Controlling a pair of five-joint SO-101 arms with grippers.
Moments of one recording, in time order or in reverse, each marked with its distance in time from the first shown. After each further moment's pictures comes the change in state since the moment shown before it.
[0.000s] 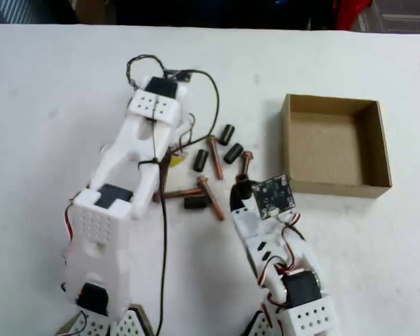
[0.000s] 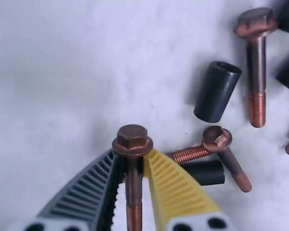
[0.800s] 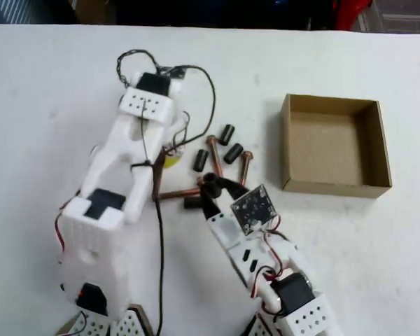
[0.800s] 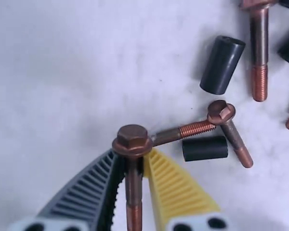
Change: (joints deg) left arm -0.8 -7.3 5.0 2.9 -0.2; right arm -11.6 -1.0 0.8 -8.9 -0.1
